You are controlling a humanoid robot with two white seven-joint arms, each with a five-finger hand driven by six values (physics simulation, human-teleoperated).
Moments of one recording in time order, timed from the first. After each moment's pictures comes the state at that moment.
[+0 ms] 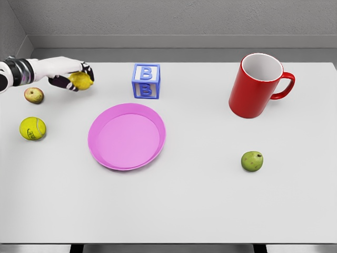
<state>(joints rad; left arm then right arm) -0.94 0.49 -0.49 -0.72 -0.62 -0.61 -0.61 -0.02 0.00 -0.28 0.13 0.31 -0.12 -0.20</state>
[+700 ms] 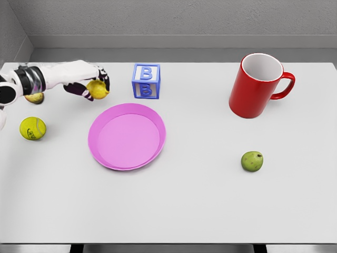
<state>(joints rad) -0.80 0.53 -0.50 -1.01 -0.50 -0.61 -0.61 -0.03 0.00 -0.28 0.13 0.31 -0.12 -0.20</state>
